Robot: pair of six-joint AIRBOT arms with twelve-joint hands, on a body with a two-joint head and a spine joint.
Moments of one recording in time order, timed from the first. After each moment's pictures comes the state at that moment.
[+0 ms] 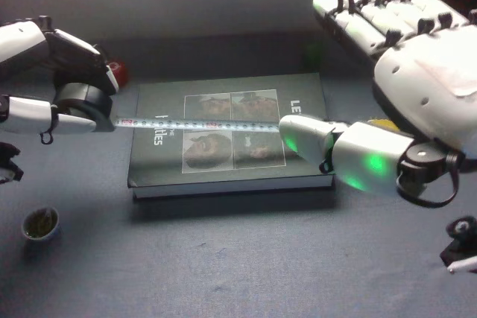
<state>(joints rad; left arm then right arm) 0.89 -0.97 1.44 0.22 -0.79 0.09 -0.39 -0.92 0.43 1.04 1.04 -2.05</state>
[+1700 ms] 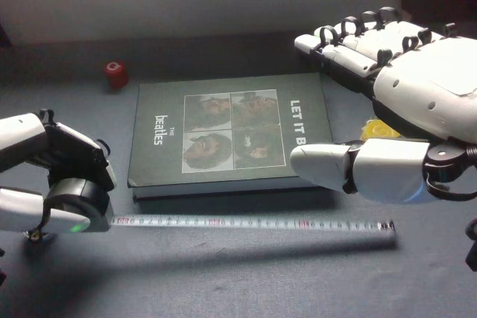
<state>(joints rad) 1.11 -0.84 1.15 0.08 -0.76 0.12 -0.37 -0.81 0.53 0.98 0.61 -1.91</state>
